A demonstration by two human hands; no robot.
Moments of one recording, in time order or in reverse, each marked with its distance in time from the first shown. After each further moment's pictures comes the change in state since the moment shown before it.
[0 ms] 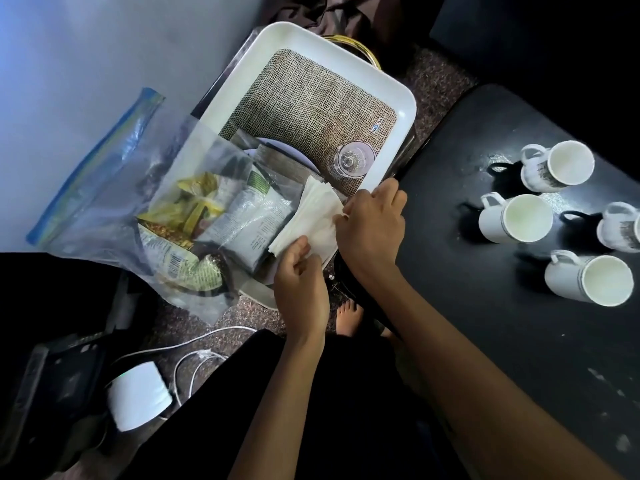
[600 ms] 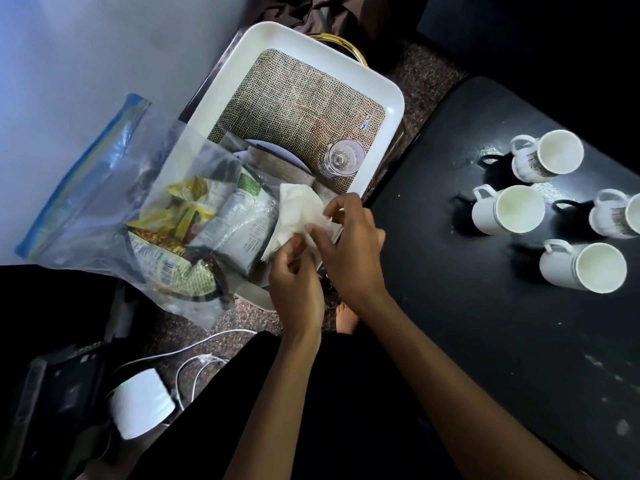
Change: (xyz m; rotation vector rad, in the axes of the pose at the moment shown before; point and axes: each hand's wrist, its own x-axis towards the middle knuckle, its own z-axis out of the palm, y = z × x) left_hand 0.003 0.000 0.001 -0.068 -0.012 -0.022; right_hand -0.035 0.003 0.002 0.591 -0.047 -0.111
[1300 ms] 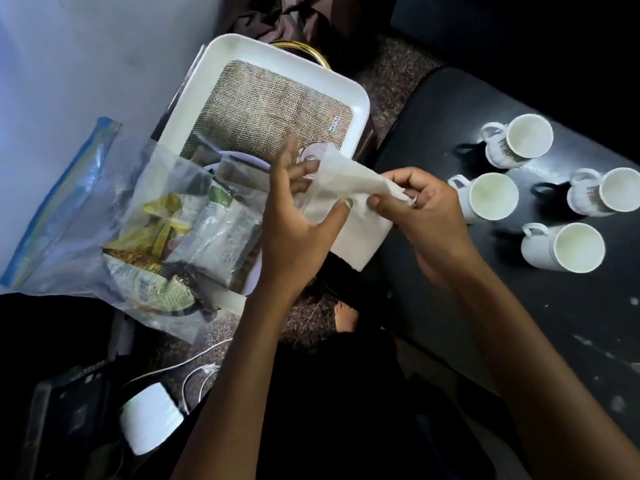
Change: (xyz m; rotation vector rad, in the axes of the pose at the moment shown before) left_hand -0.002 0.068 0.031 0.402 -0.393 0.616; right_hand 0.019 0.024 -0.105 0.690 -0.038 0.060
